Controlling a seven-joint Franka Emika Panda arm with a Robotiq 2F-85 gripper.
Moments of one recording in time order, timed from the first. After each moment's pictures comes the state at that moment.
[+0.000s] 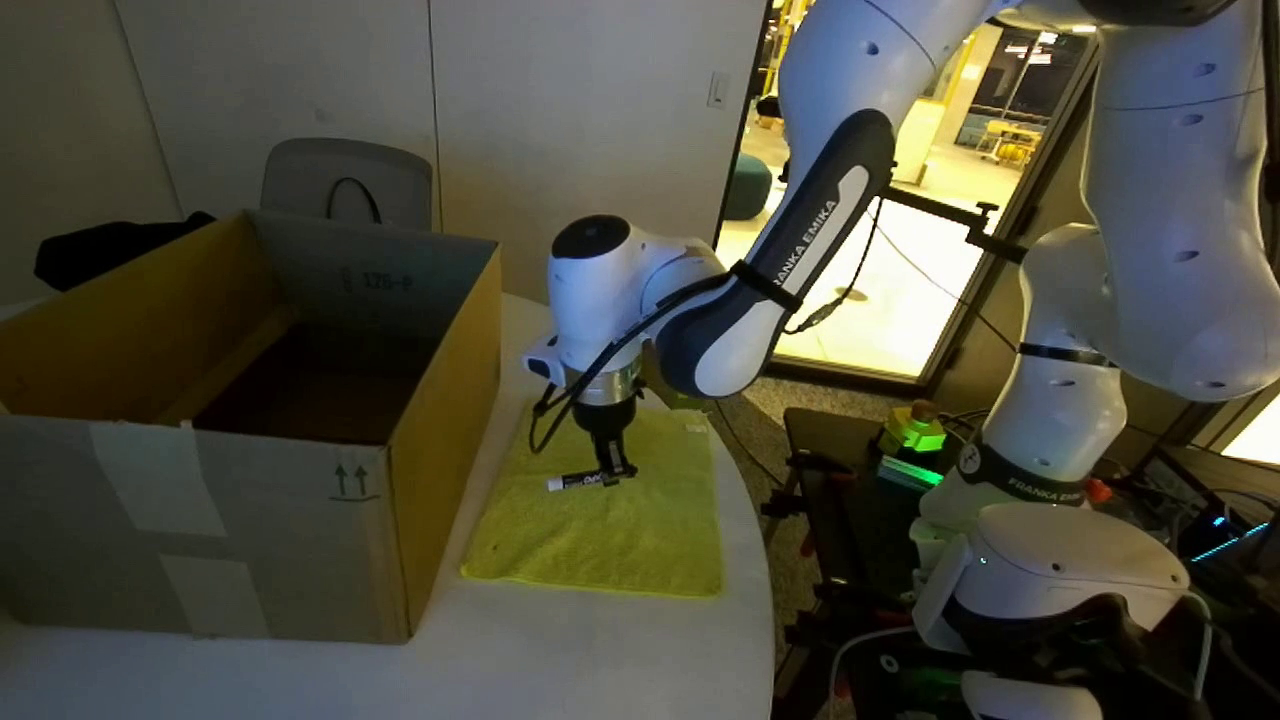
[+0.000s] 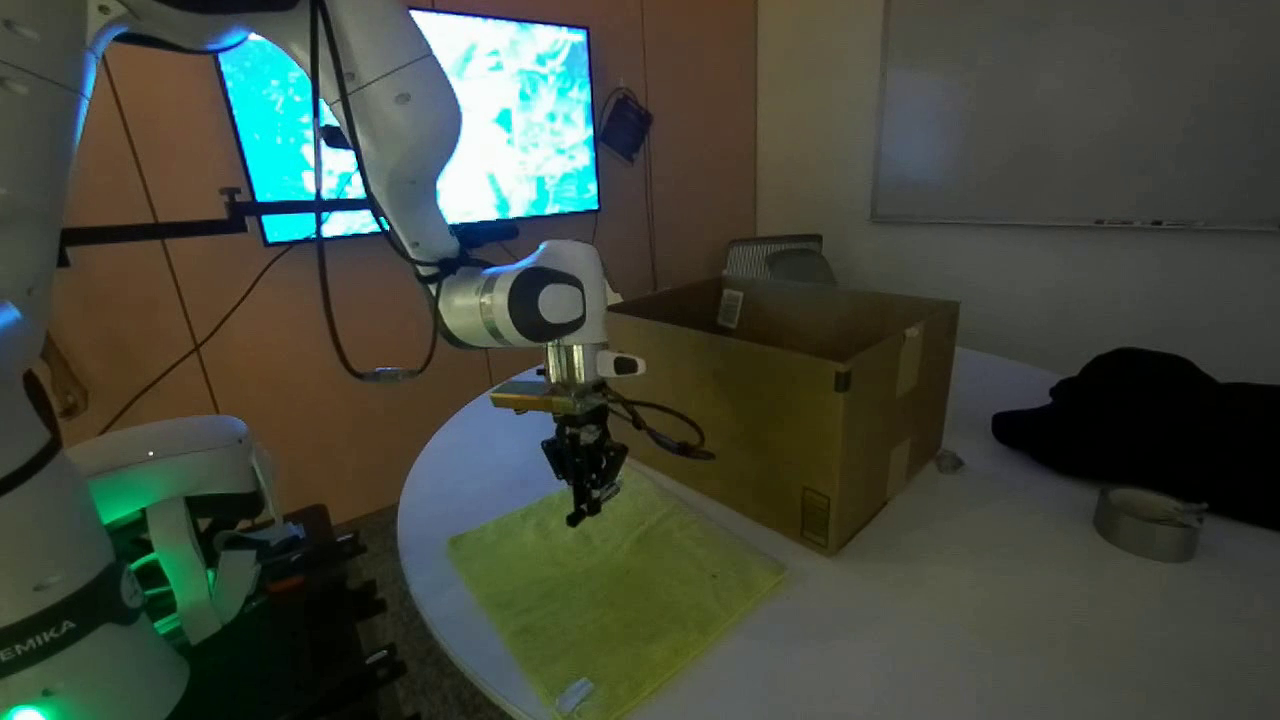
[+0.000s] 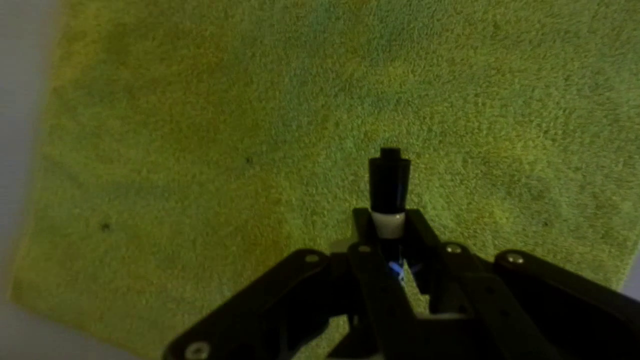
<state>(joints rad) 0.10 0.42 0.00 -2.27 -0.35 2.54 -0.03</state>
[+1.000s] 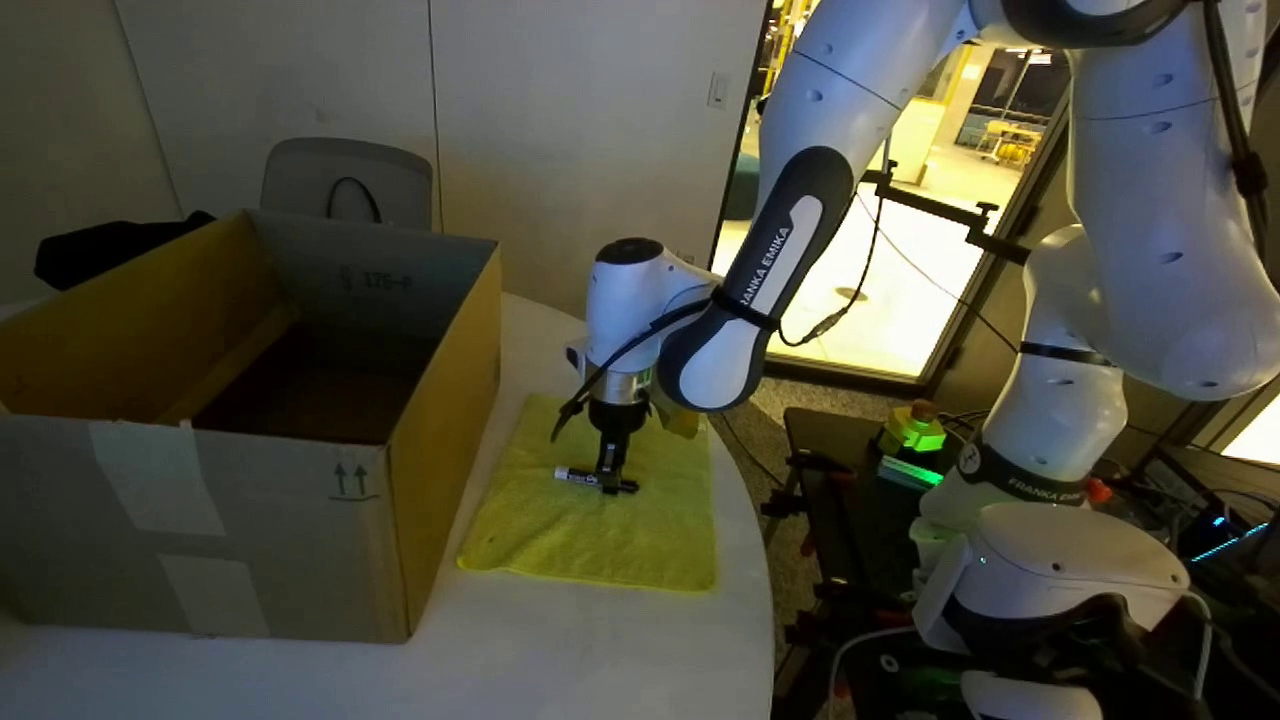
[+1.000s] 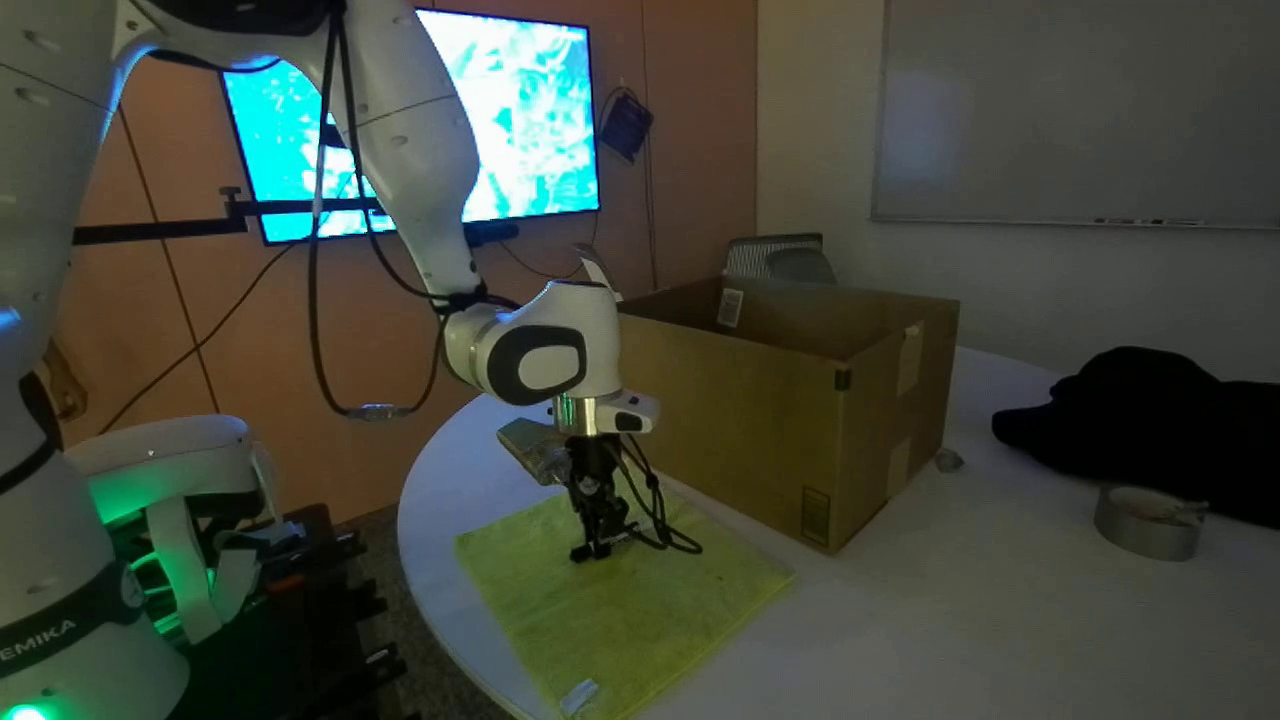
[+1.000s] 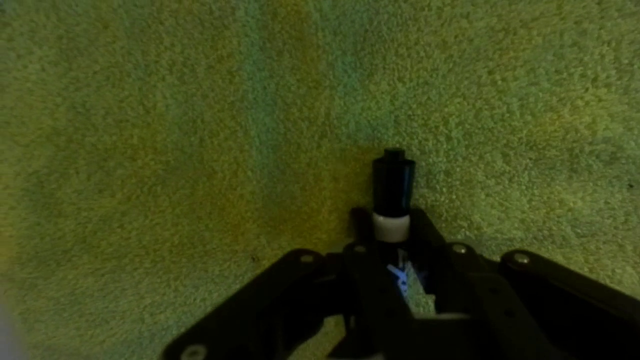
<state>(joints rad) 0.05 0.49 -0.06 -2.35 -0.12 2.80 0.11</state>
